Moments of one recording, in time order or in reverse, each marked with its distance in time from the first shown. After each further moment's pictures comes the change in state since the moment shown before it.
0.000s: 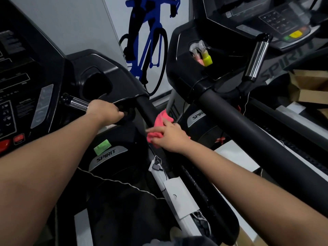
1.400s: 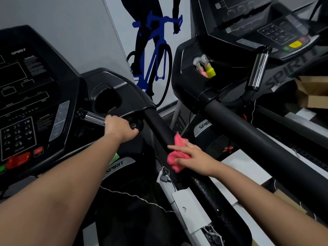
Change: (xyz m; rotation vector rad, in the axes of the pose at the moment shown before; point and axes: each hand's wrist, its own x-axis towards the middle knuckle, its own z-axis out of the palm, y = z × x) left_hand -0.015 0.018 0.005 0.037 0.064 -0.134; right_hand -0.045 0.041 0.004 0.346 -0.071 -0.117
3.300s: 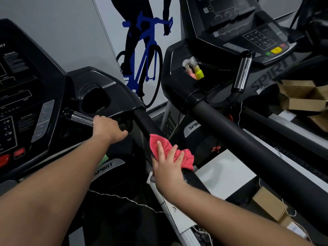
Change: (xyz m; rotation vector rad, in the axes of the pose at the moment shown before) left_hand 0.000 0.004 0.002 0.027 -0.006 -0.017; right_hand 0.006 -0.035 0.080 -1.116 0.020 0.258
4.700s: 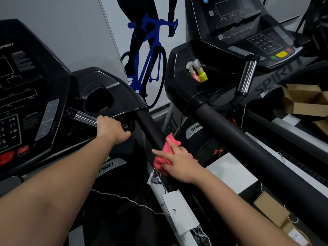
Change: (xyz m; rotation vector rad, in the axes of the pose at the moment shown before) left_hand -0.004 0.004 -0.004 -0.002 0.019 -0.032; right_hand 0.003 0.070 -0.018 0.682 -0.006 -0.216
